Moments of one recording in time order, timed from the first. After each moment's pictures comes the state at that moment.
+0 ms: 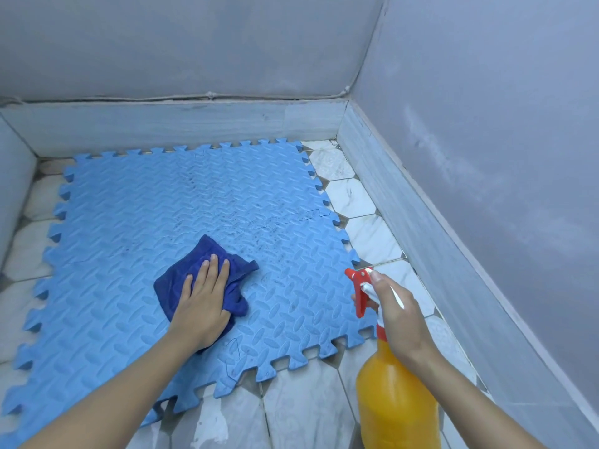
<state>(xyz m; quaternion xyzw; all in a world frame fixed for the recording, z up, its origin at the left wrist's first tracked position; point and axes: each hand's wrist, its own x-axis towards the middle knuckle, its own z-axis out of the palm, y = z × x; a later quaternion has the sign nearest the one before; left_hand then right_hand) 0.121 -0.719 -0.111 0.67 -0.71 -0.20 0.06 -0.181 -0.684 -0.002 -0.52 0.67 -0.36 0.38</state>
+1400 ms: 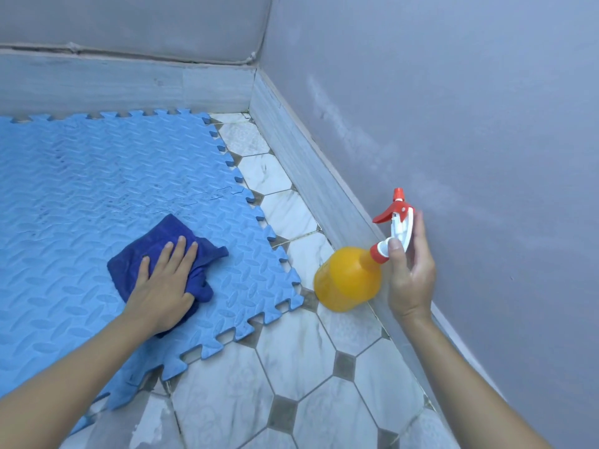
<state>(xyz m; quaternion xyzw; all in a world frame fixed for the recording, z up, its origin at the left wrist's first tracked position) 0.033 -0.743 -0.107 0.60 -0.76 -0.23 0.01 -0.300 -0.668 0.027 -0.49 0.71 -0.49 0.10</state>
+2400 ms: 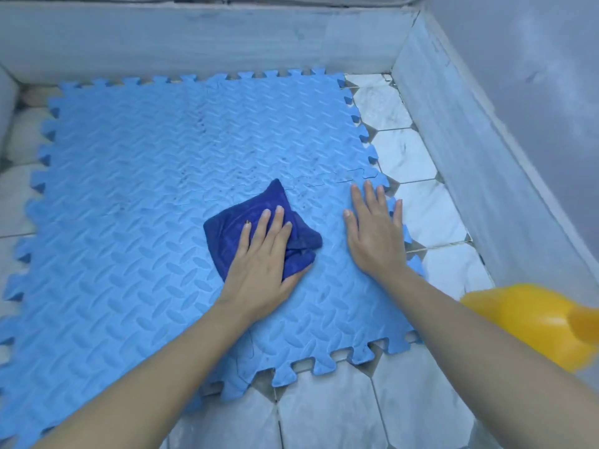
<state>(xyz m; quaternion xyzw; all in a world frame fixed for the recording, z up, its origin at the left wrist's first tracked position) 0.063 -0.760 -0.129 0.63 -0.76 -0.13 0.10 -0.141 -0.835 -0.131 -0.74 0.67 -0.06 0.07</state>
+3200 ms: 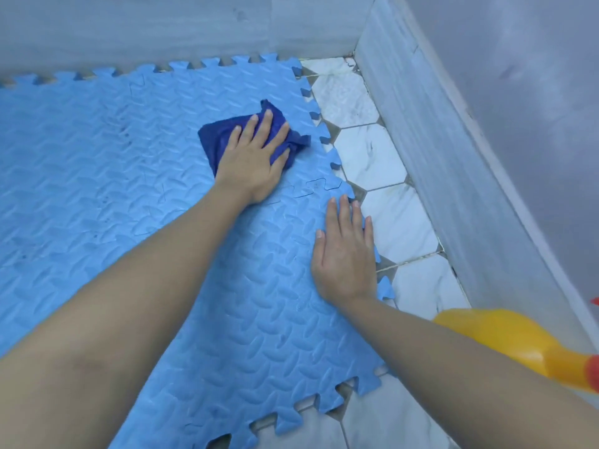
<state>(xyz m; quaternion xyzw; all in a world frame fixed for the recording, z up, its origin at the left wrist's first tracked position) 0.028 -0.983 -0.137 0.61 -0.78 -0.14 0.08 -0.141 -0.839 -0.135 -0.70 0.71 -0.06 0.04</state>
